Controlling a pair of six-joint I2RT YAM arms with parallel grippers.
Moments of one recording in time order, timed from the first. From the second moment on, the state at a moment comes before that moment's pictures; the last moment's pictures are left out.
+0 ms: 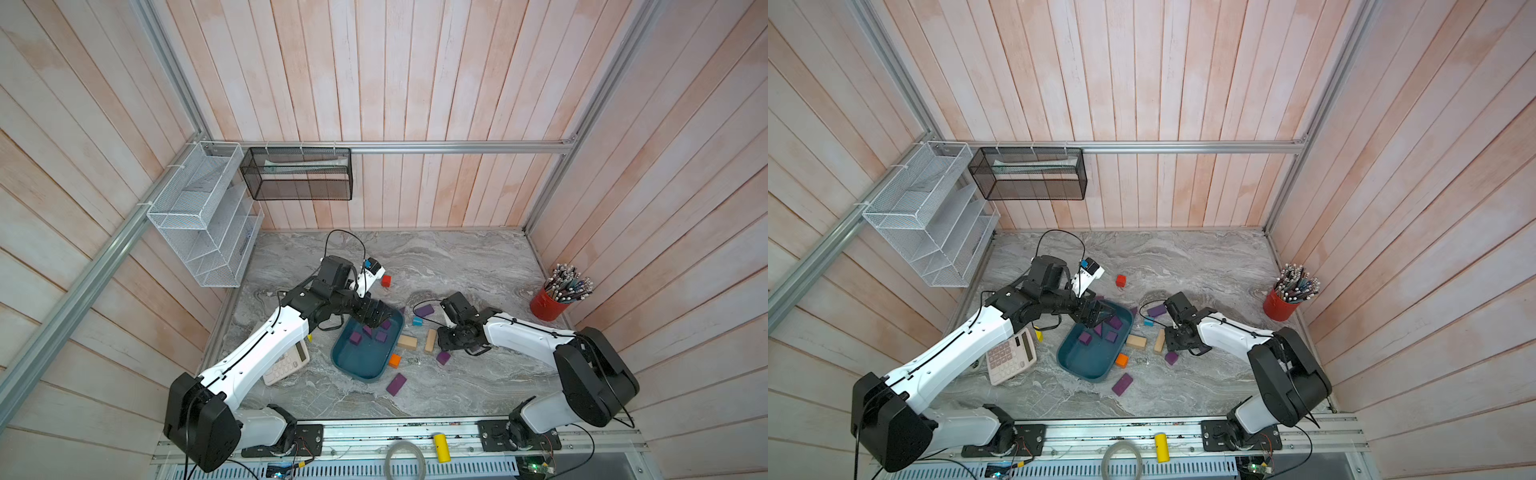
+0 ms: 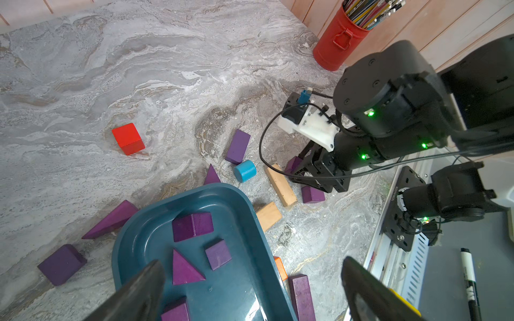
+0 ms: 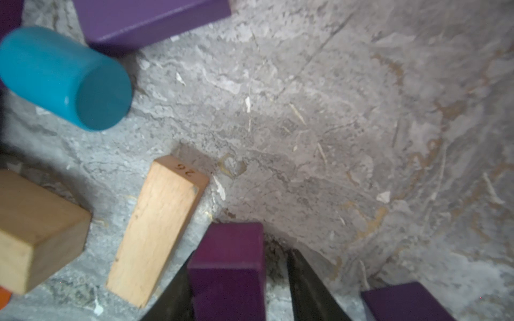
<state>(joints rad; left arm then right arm) -0.54 1.31 1.11 -0.56 0.45 0.04 0.58 1.51 0.77 -0.52 0.01 0.40</state>
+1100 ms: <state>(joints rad) -0.36 1.31 1.11 -0.54 0.30 -0.02 0.66 1.42 0.98 -0.58 0.09 0.37</state>
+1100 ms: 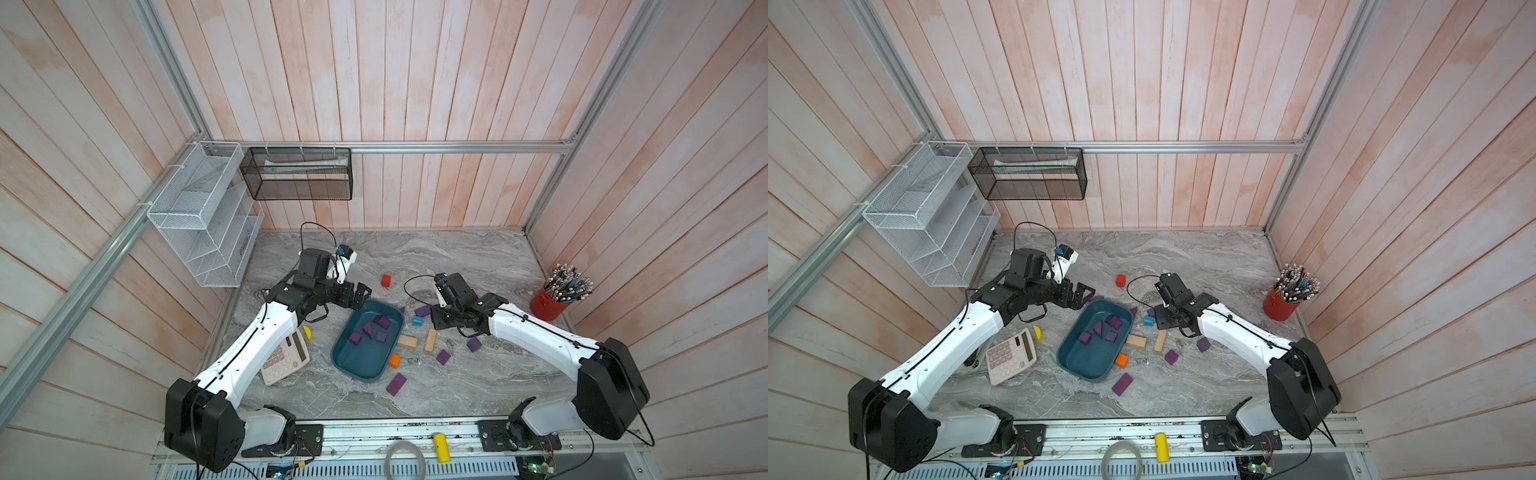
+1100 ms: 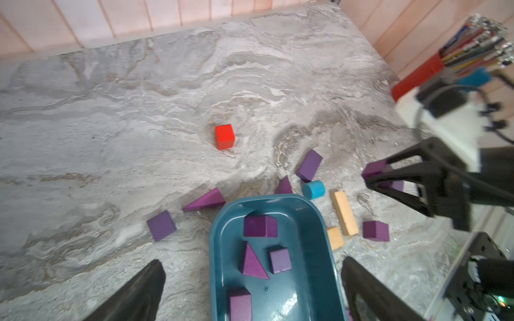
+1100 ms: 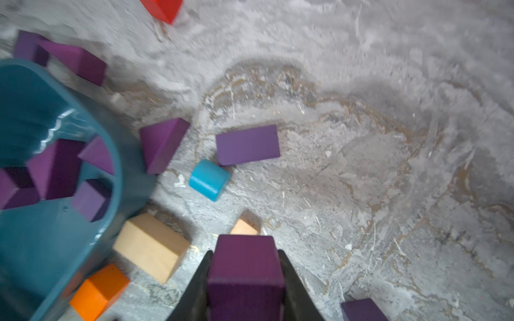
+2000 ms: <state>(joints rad) -0.09 1.41 1.14 -0.57 0.08 -0.17 1.06 1.61 1.17 -0.42 0.10 0.31</state>
